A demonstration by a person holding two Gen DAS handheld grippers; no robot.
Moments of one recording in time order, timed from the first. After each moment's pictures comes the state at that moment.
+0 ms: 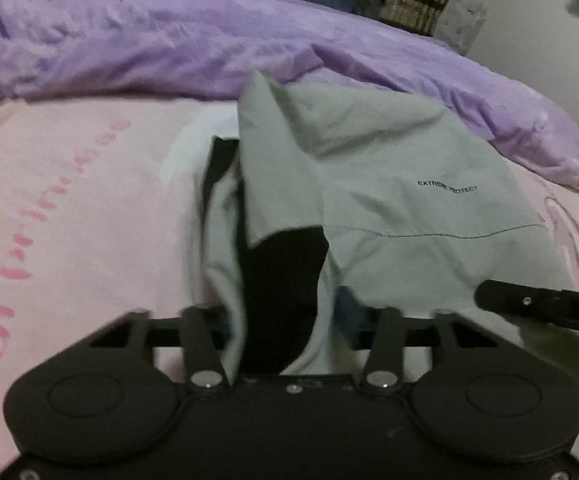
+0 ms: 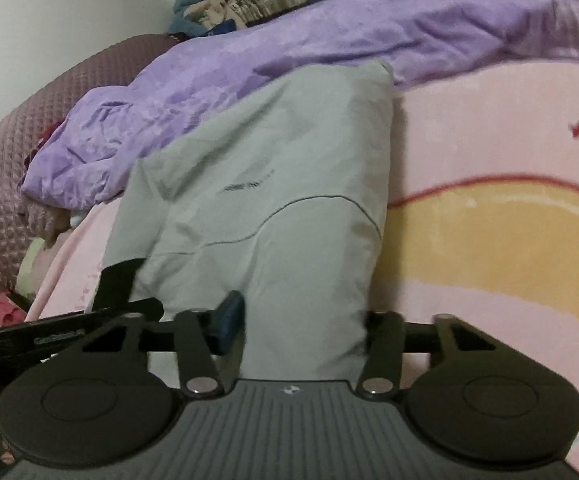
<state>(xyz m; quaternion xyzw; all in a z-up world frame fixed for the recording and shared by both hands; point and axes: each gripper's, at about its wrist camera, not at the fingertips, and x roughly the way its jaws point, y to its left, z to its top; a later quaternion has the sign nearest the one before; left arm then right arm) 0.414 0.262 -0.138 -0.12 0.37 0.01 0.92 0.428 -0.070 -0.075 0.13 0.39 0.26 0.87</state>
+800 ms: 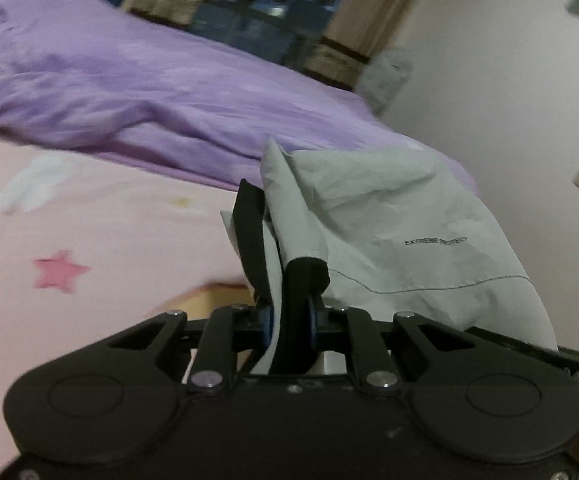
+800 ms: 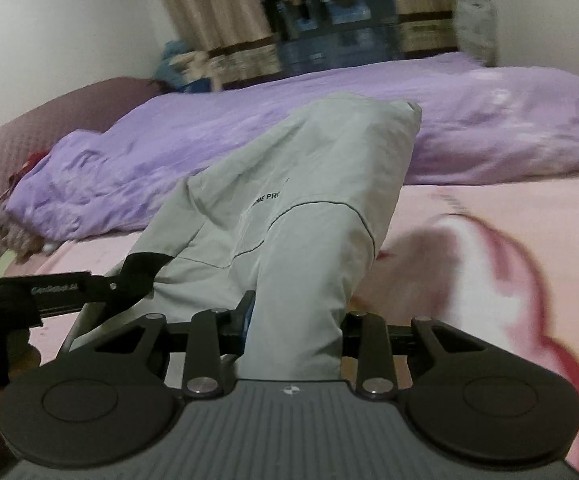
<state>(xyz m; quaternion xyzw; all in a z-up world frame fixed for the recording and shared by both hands) 0.405 0.080 -0.055 -0.20 0.29 -0.11 0.93 0.386 -0.261 0.020 0.08 0.31 0.20 0.93</state>
